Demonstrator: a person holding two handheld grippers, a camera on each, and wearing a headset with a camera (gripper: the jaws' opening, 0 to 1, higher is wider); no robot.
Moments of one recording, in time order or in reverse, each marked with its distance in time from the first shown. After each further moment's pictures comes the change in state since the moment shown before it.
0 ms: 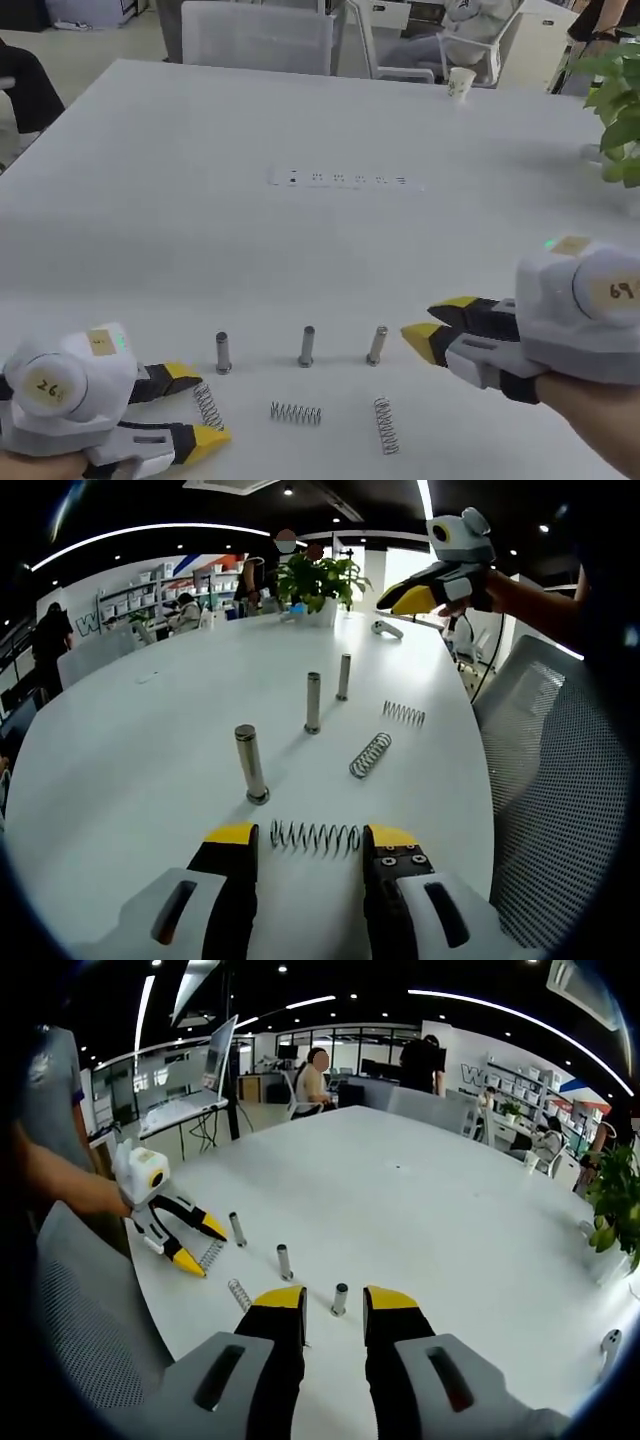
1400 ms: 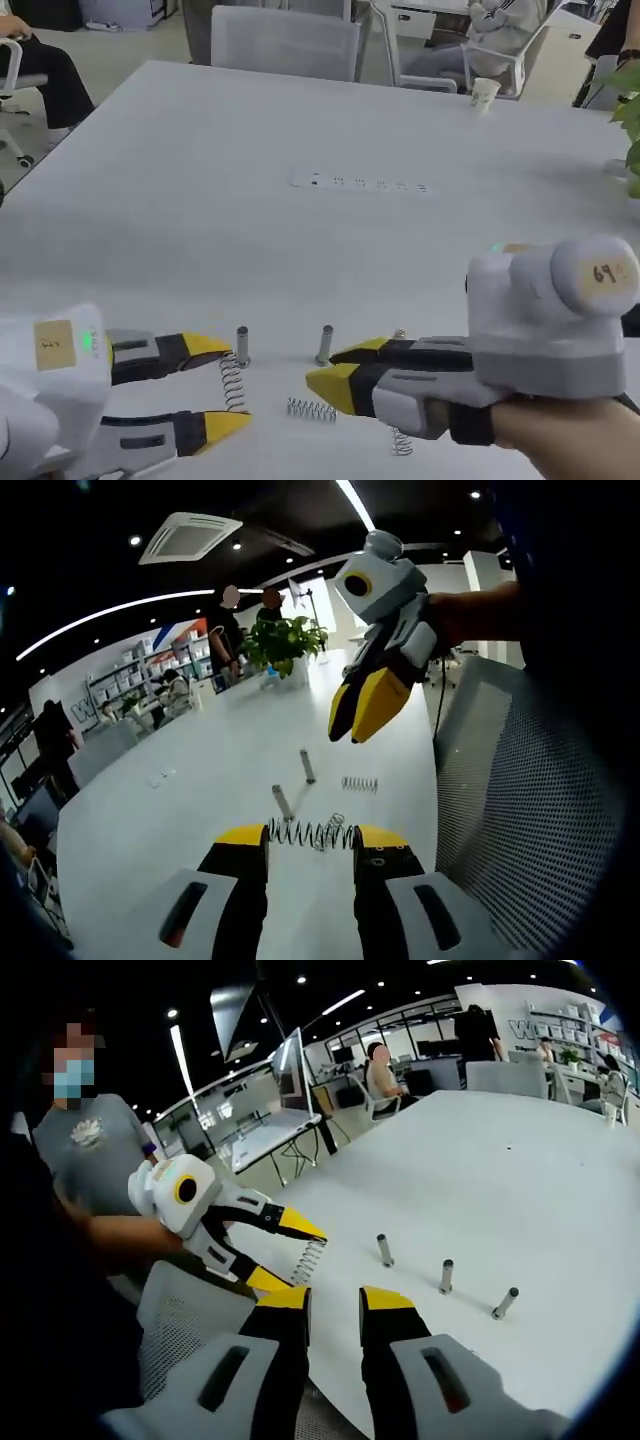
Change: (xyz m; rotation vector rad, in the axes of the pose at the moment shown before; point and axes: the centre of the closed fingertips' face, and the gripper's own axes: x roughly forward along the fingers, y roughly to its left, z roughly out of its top) left arm -0.072 -0.056 0.097 0.285 -0.208 0.031; right arm -0.004 0.131 0.035 0.210 0.006 0.454
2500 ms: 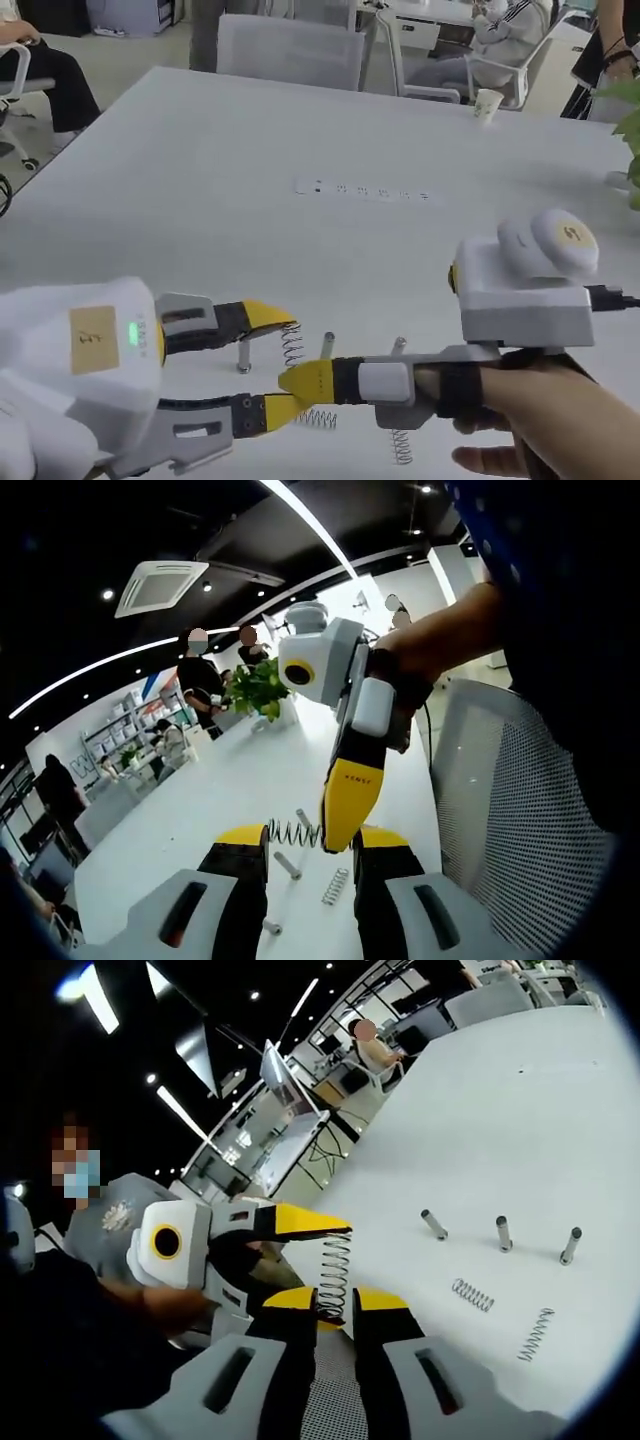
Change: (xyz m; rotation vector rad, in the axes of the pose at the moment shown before) left arm 0.013 -0.013 0.052 0.153 -0.102 -0.013; right arm 0.010 0.023 0.002 0.348 0.046 0.193
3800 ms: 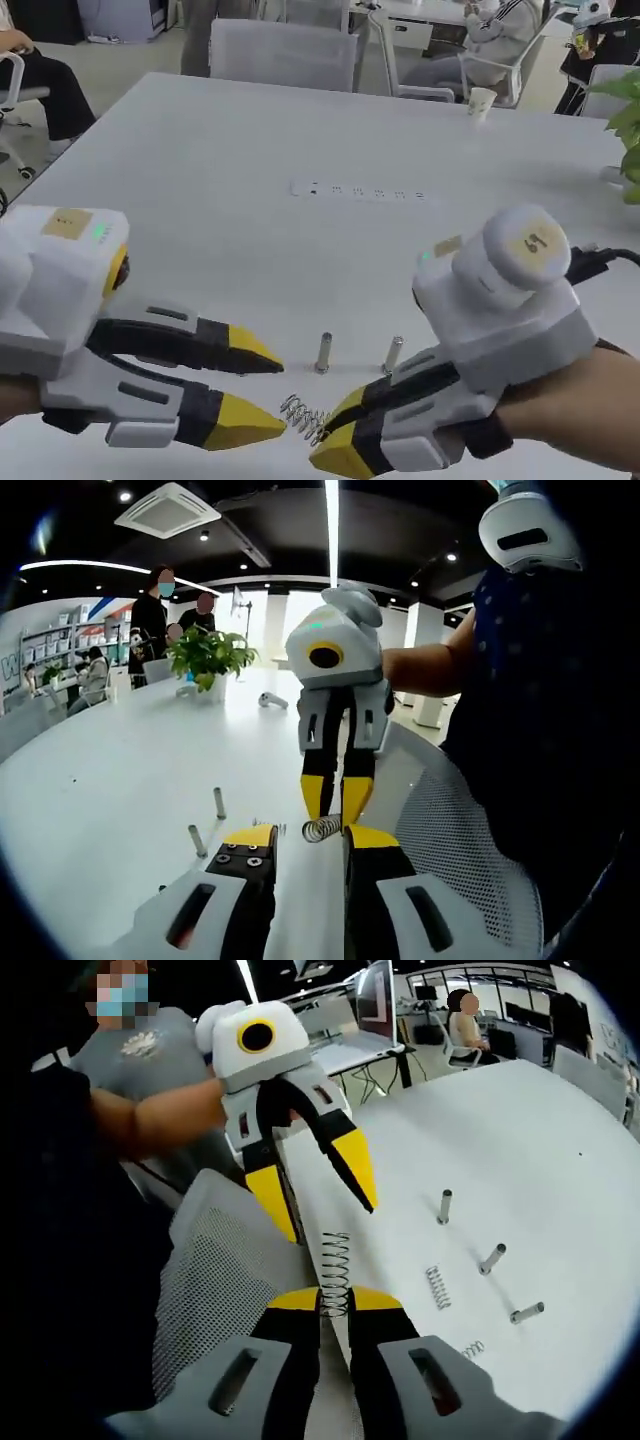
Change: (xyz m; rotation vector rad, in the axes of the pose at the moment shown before) left arm -0.016 -0.027 0.000 -0.374 0.014 -0.440; right arm -0.012 -0.001 -0.047 -0.632 0.390 -0.050
